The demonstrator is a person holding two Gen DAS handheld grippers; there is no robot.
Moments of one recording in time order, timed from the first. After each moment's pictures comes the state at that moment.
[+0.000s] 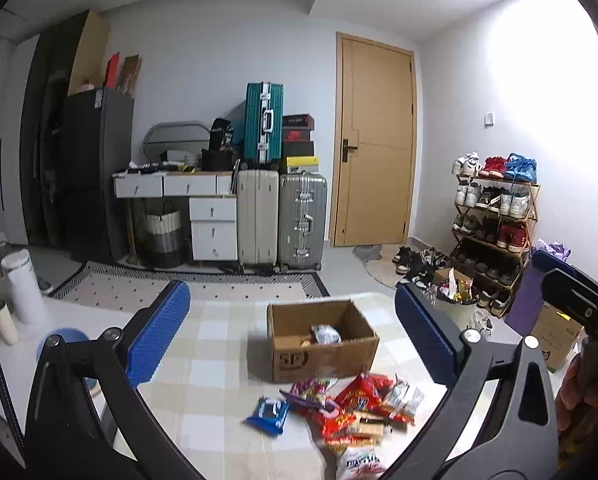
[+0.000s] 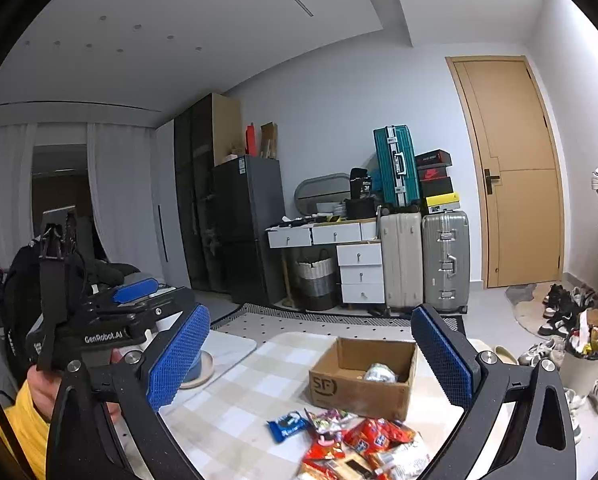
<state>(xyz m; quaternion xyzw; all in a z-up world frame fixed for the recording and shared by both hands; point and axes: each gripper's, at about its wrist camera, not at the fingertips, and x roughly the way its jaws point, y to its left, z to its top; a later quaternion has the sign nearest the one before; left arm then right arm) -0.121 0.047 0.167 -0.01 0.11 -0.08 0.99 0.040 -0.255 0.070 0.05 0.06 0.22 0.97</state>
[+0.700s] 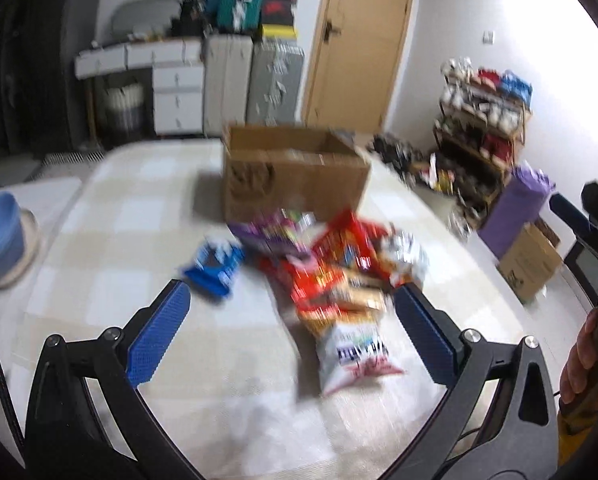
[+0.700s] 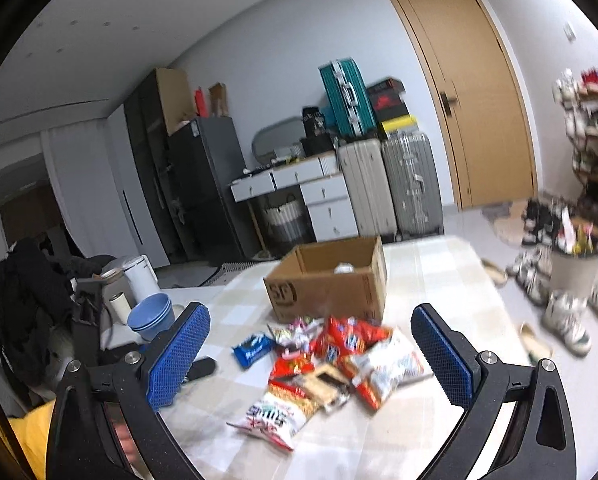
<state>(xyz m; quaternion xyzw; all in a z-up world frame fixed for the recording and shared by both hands) -0.011 0.013 -0.075 -0.03 0.34 -0.14 0.93 0.070 -0.295 -0.074 0.13 0.18 0.17 0.96</state>
